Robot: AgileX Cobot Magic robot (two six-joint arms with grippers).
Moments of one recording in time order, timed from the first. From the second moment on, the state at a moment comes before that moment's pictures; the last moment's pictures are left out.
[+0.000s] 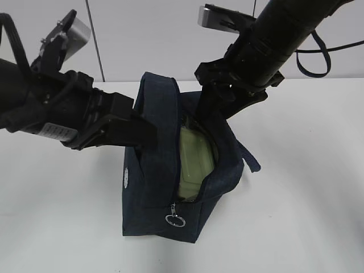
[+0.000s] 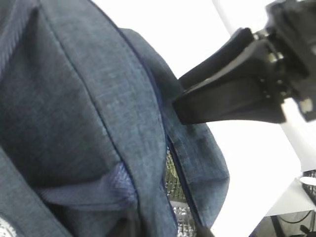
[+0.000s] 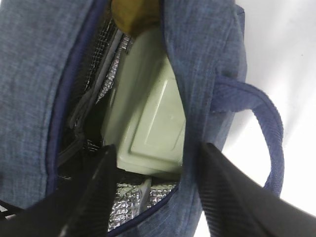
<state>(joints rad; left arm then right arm) -0.48 1.39 -0.88 -1.01 0.63 0.60 0.34 1.81 -1.56 0.44 1.10 -0.27</state>
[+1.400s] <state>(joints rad) -0.48 1.28 -0.67 -0.77 0.85 0.58 0.34 1.34 -1.19 0.37 1.05 -0.33</state>
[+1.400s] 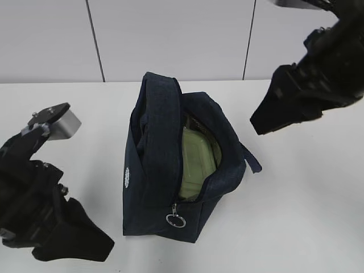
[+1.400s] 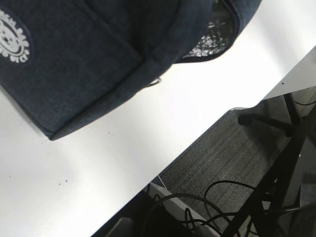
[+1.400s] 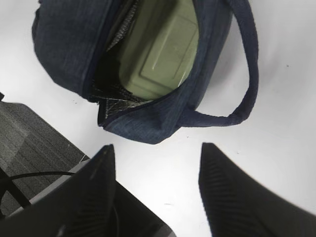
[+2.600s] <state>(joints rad) -0.48 1.01 -0.62 -1.09 0.59 0.71 0.34 1.11 -0.81 0.54 0.88 -0.64</state>
